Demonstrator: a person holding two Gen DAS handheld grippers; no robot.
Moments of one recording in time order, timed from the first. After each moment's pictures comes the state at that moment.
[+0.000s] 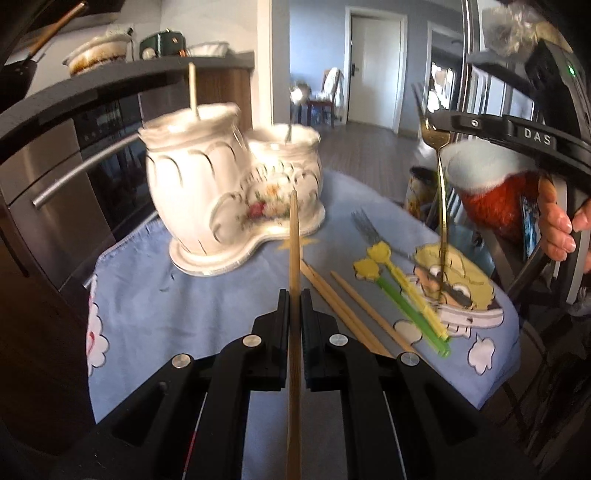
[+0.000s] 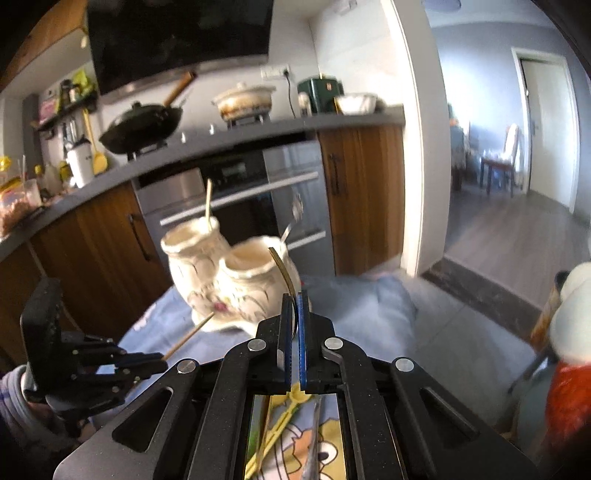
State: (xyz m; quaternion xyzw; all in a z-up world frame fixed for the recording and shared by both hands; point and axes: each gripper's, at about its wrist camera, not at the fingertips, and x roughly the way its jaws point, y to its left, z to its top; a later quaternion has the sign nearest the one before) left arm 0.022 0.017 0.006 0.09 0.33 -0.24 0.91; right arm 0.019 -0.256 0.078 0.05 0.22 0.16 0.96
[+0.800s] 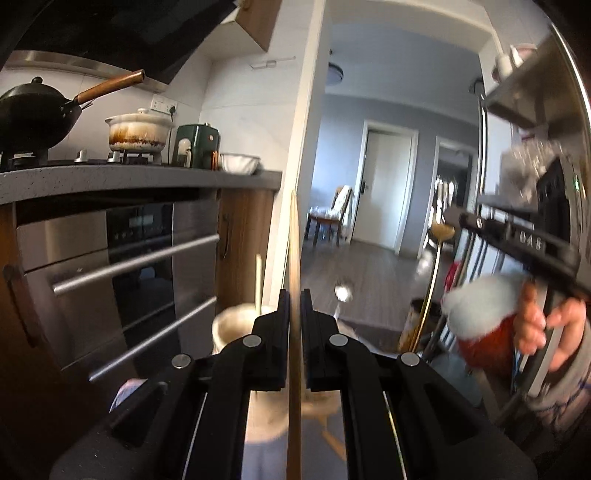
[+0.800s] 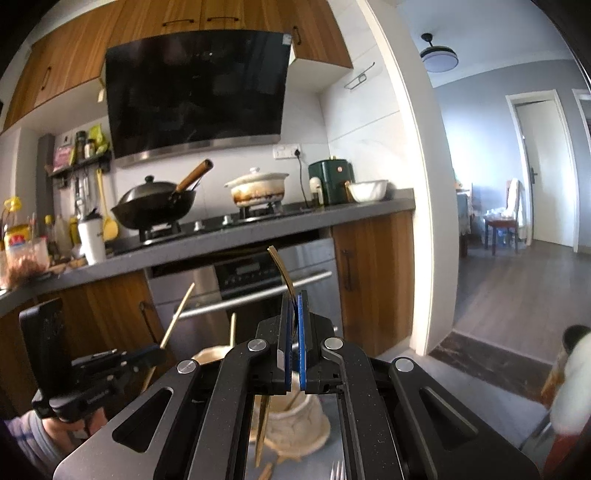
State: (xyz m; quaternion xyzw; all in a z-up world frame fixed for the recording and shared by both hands) left arm 0.078 0.061 0.114 -0.04 0.13 -0.24 0.96; right arm 0.065 -0.238 0.164 0.07 0.09 0.16 0.98
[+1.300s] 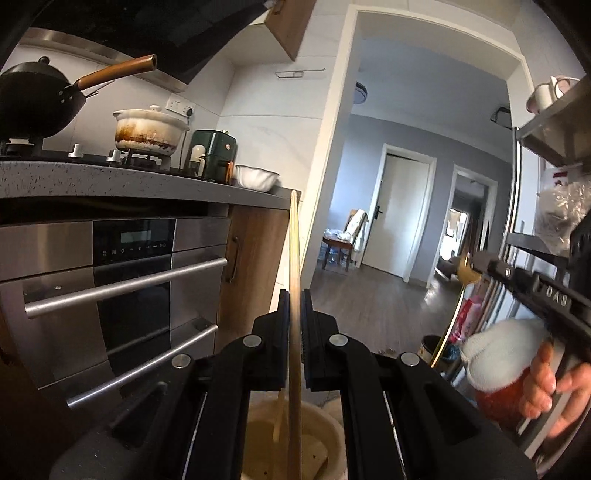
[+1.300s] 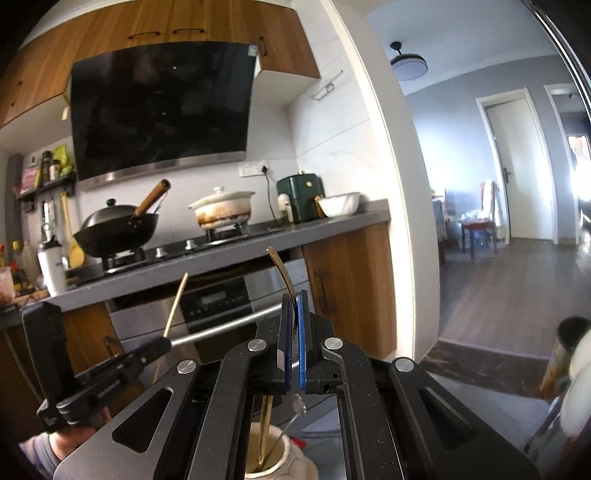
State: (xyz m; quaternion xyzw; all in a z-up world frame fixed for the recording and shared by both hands) left arm 0.167 0.046 0.118 -0.09 0.11 -0.21 0.97; right arm 0.120 -0.233 0.151 0.10 0.08 0.11 0.99
